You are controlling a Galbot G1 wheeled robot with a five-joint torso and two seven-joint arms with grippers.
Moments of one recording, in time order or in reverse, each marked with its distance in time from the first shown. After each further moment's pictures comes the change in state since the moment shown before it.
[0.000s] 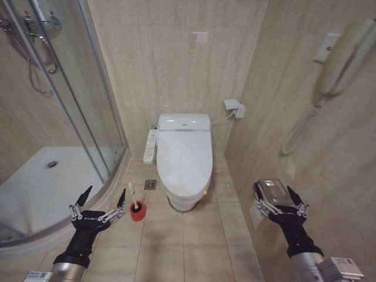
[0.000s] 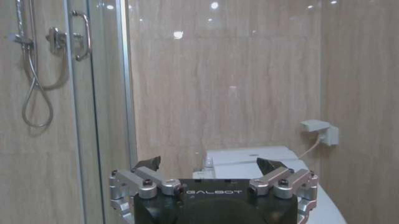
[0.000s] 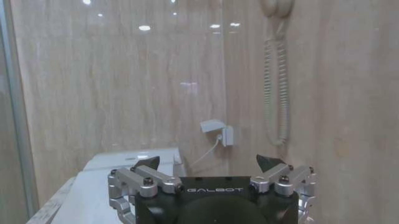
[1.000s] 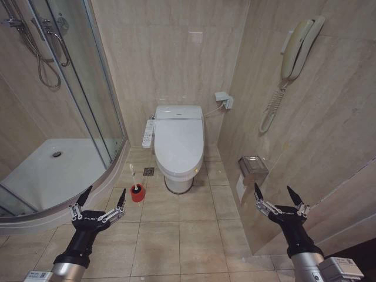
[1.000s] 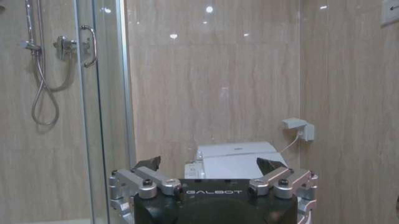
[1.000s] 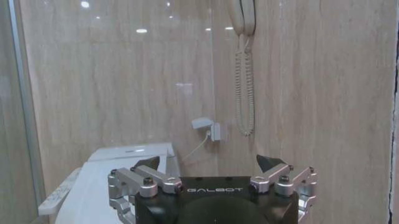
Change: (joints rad) left arm 0.000 0.000 0.000 0.000 0.000 0.000 0.000; right arm 0.000 0.000 0.000 0.000 0.000 0.000 0.000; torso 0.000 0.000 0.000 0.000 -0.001
